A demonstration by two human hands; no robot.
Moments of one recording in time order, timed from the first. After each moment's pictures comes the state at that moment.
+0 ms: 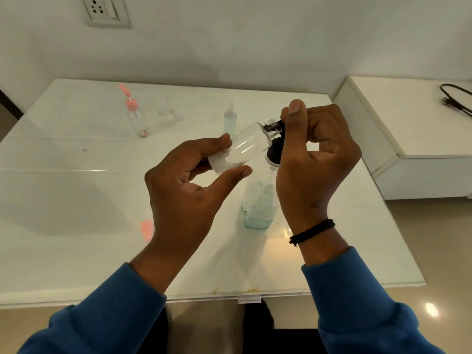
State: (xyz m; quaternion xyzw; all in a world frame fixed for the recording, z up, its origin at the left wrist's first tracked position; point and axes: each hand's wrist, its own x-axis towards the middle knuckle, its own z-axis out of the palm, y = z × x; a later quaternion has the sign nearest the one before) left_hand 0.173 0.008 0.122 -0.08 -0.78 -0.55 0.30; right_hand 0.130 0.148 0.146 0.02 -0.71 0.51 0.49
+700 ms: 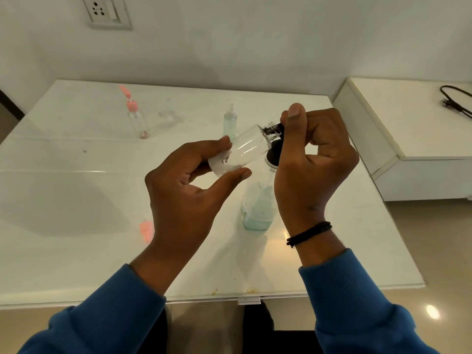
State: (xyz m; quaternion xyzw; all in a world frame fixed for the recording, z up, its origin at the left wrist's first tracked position) left_hand 0.174 0.007 0.122 -0.07 -0.78 -0.55 0.29; right_hand 0.130 0.146 0.144 0.02 -0.70 0.51 0.50
